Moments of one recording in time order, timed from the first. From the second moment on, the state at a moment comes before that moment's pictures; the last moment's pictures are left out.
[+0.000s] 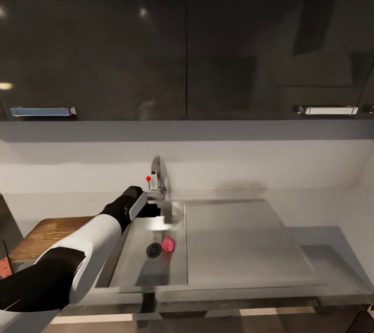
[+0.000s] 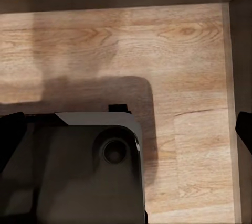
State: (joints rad) left arm -1.07 -0.10 -0.14 -0.34 0.25 0.81 0.19; right arm -0.10 0.02 -0.08 -0.02 0.06 -0.29 -0.10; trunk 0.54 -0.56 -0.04
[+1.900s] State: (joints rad) left arm -1.07 -0.13 -0.21 -0.03 0.25 0.62 0.15; right arm -0.10 0.01 -0.08 -0.02 0.06 -0.27 -0.10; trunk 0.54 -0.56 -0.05
